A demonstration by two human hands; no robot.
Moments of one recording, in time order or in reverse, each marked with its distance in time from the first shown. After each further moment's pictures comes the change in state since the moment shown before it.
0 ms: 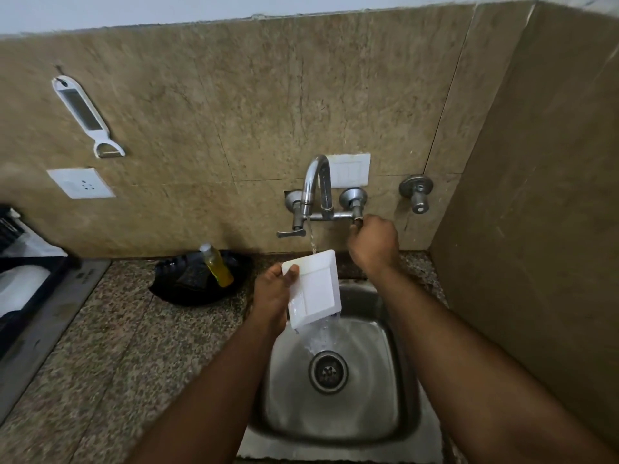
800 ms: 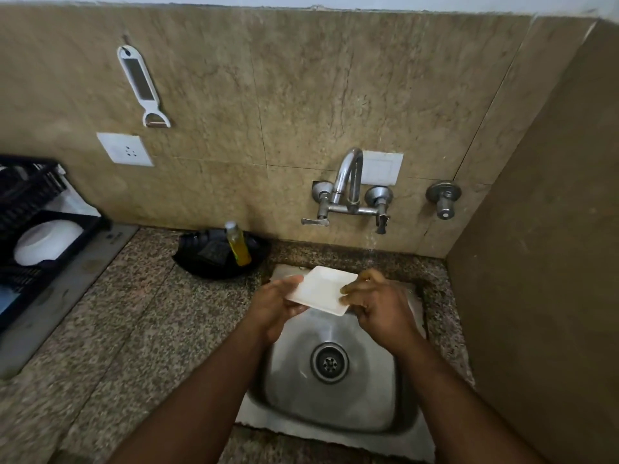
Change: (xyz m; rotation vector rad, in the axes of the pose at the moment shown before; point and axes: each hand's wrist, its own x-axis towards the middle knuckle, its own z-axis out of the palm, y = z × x) left_hand -0.038 -0.018 -0.048 -0.182 -0.061 -0.175; right_hand -0.109 0.060 0.000 0.097 -0.258 -0.795
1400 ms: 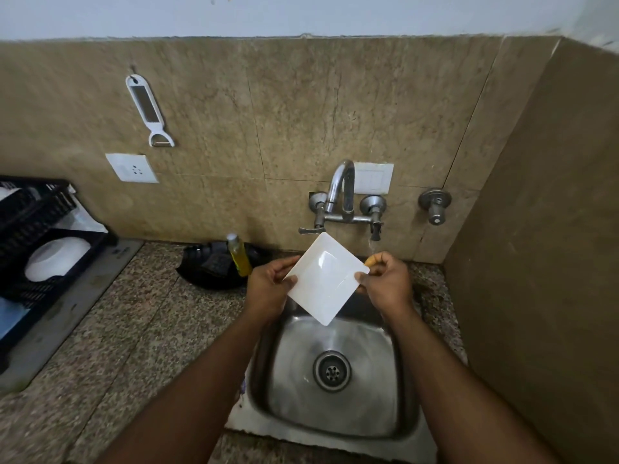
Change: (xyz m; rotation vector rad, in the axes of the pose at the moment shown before) left_hand -0.010 0.033 0.007 0.517 0.021 0.541; right_hand 0.040 0.002 -0.009 0.744 0.306 0.845
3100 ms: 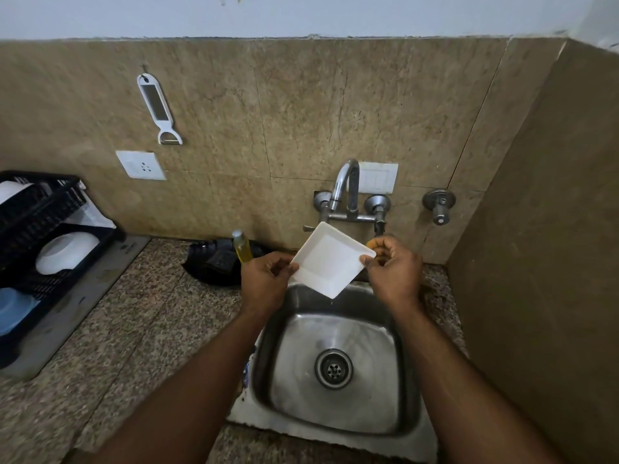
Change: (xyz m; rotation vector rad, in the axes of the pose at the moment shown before) left_hand -0.002 0.009 -0.010 0.318 0.205 0.206; right_hand -0.010 -0.033 -0.009 -0.270 0.118 -0.353
